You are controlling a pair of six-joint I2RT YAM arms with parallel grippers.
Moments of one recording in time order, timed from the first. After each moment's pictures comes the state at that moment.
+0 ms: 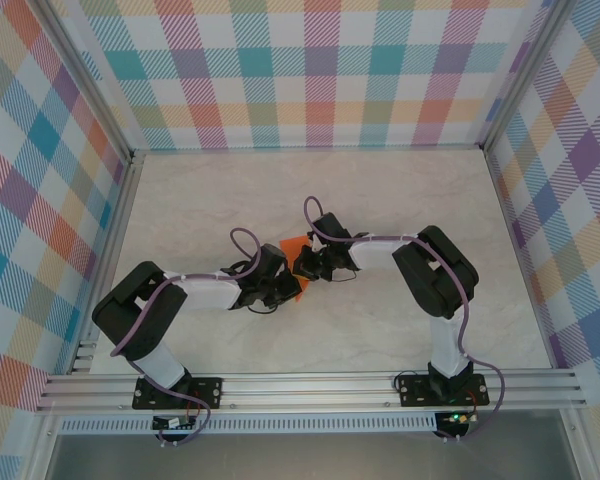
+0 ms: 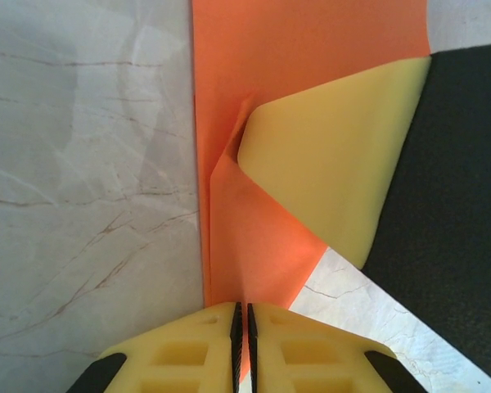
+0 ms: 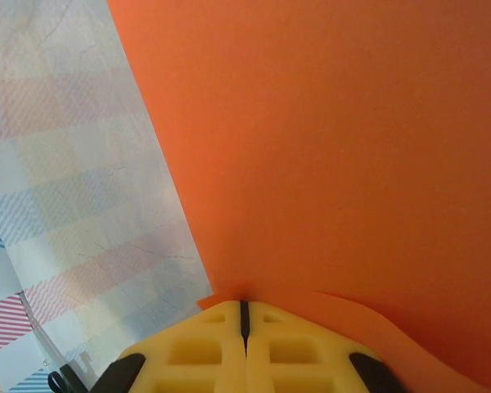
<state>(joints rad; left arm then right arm) -0.72 1.64 0.68 0.04 0.20 -1.10 0.68 1.98 1.10 -0.11 -0.49 0.92</state>
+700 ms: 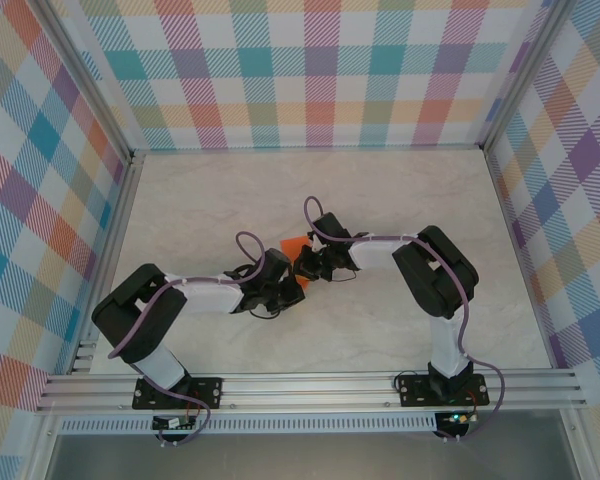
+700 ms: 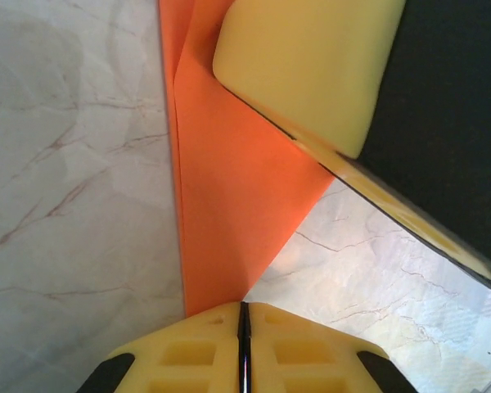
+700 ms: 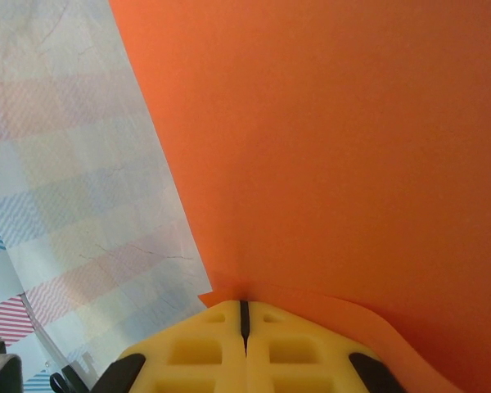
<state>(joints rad) -0.77 1.63 0.68 0.01 0.21 -1.10 0.68 1.98 1.10 -0.11 -0.49 0.93</state>
